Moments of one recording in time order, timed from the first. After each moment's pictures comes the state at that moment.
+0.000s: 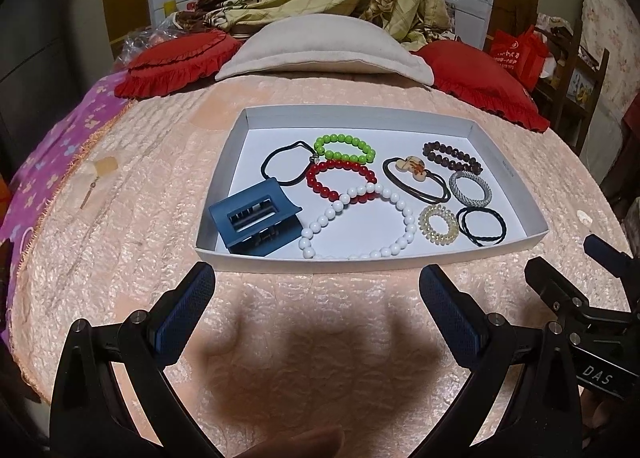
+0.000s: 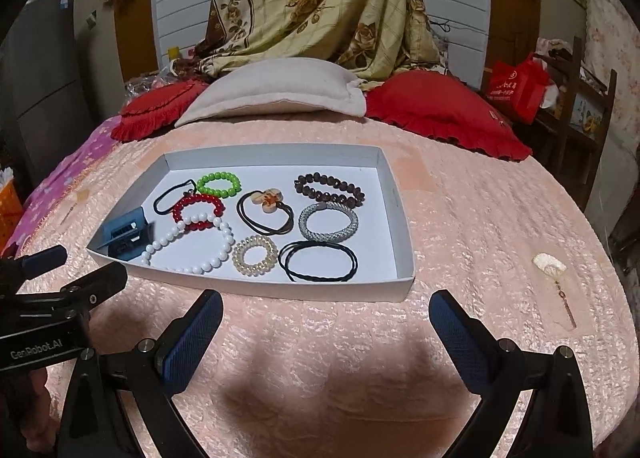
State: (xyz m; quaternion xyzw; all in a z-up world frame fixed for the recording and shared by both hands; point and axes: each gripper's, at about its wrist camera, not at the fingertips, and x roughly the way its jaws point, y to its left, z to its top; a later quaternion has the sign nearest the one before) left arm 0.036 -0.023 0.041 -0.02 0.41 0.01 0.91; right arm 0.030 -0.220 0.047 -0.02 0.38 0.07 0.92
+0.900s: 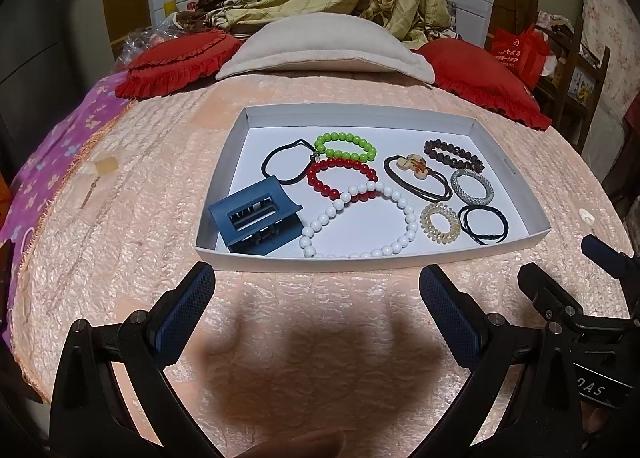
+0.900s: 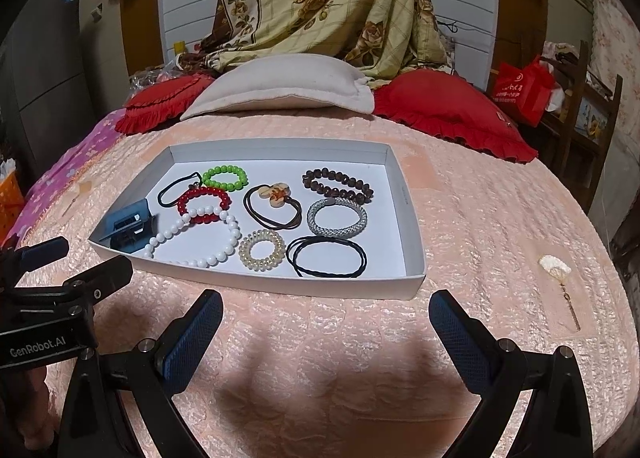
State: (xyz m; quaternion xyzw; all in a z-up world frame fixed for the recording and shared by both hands) left arm 0.036 -0.024 0.038 -0.02 0.41 0.01 0.91; right arm 0.028 -0.211 0.043 -0.03 0.38 0.08 0.92
